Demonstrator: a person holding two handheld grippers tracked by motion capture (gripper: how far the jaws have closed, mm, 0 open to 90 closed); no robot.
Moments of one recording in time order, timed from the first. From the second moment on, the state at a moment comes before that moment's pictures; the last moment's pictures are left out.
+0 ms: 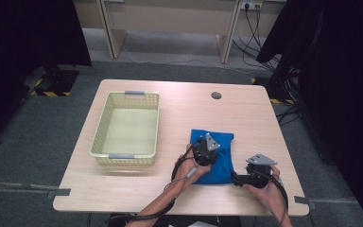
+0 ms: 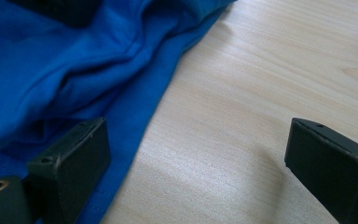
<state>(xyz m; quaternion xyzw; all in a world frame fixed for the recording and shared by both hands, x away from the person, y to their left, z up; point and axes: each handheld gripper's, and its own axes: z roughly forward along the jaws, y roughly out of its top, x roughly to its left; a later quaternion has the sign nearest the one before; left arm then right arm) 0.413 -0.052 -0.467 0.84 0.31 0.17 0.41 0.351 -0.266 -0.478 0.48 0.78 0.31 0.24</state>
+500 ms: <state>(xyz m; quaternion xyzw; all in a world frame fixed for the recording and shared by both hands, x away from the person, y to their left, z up) 0.420 0.000 -0.450 0.82 0.34 0.24 0.40 0.350 -0.266 -0.478 0.48 0.78 0.31 0.24</state>
